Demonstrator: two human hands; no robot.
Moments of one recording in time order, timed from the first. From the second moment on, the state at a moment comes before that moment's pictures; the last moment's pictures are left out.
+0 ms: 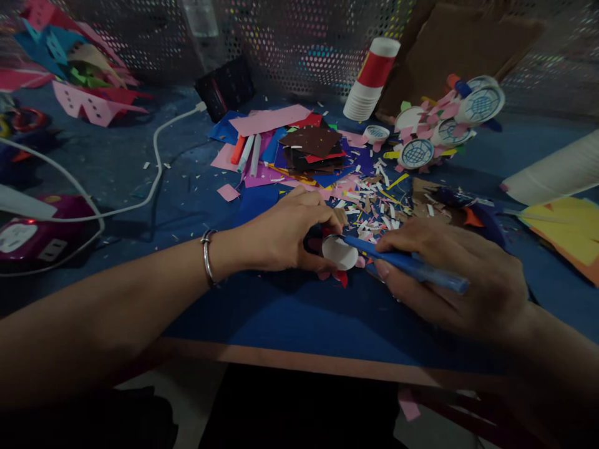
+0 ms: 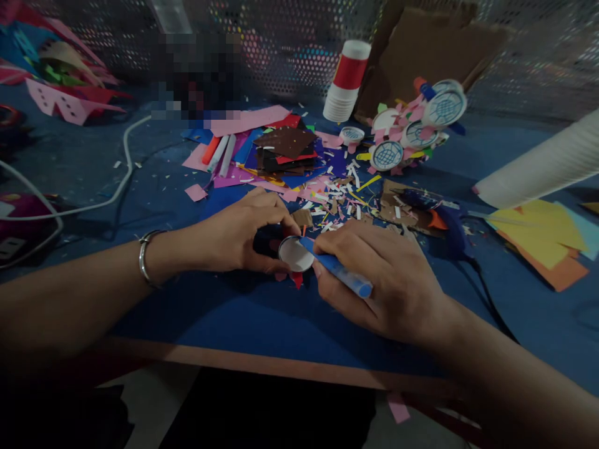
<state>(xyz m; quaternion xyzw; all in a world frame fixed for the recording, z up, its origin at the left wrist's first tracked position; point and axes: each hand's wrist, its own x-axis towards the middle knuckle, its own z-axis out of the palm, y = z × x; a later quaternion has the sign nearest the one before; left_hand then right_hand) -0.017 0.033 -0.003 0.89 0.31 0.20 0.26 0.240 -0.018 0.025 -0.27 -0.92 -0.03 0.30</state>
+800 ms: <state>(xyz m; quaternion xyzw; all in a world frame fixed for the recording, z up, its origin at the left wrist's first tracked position) -0.014 0.031 0.000 0.89 0.33 0.19 0.24 0.221 0.007 0.037 -0.46 -0.76 0.34 0.30</state>
